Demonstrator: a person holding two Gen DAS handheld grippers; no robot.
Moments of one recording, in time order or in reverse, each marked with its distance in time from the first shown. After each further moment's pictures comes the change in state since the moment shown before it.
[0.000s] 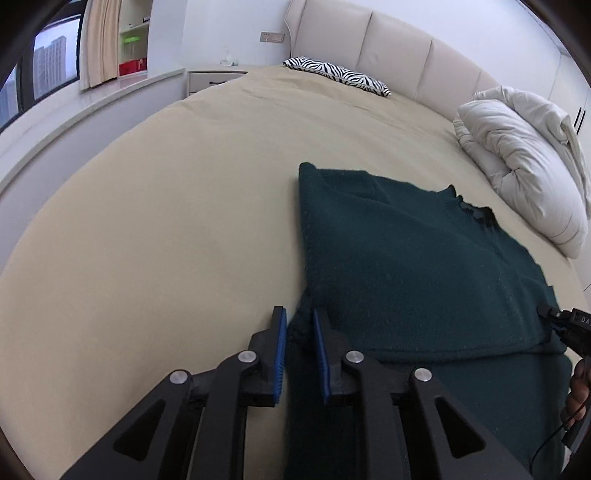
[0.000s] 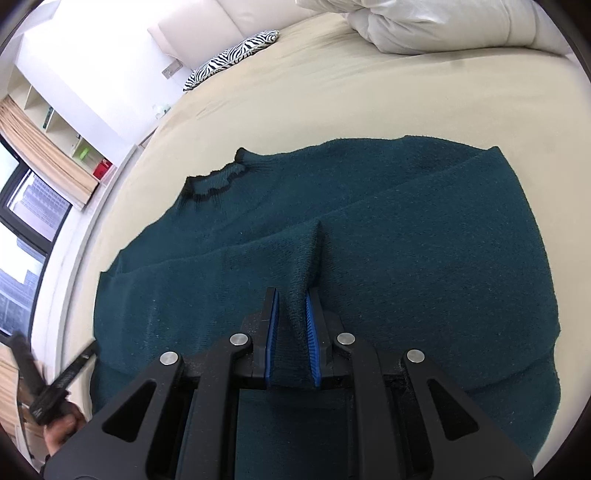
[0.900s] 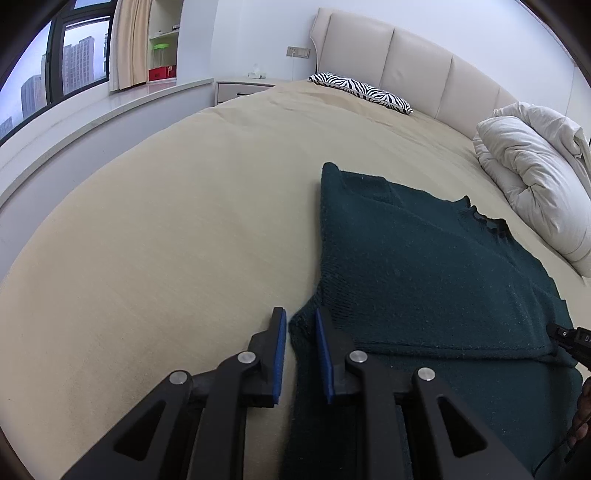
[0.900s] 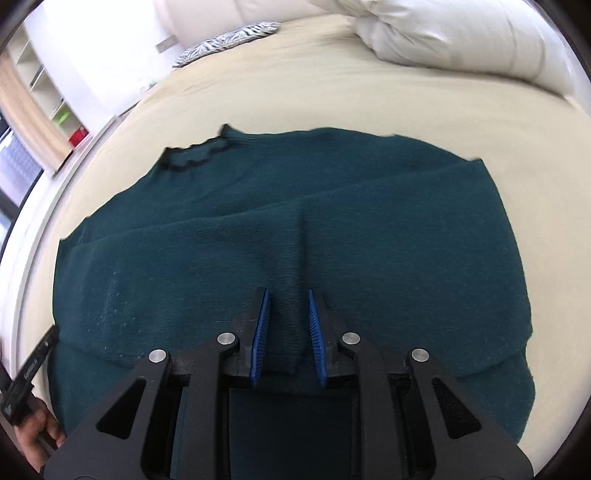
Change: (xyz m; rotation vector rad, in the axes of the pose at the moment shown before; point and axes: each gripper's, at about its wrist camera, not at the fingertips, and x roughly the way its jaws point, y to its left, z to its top) left arm -0.009 0.001 -0.018 -0.076 -0.073 0.060; right arm -0.001 0.003 -0.009 -0.080 0.019 -0.123
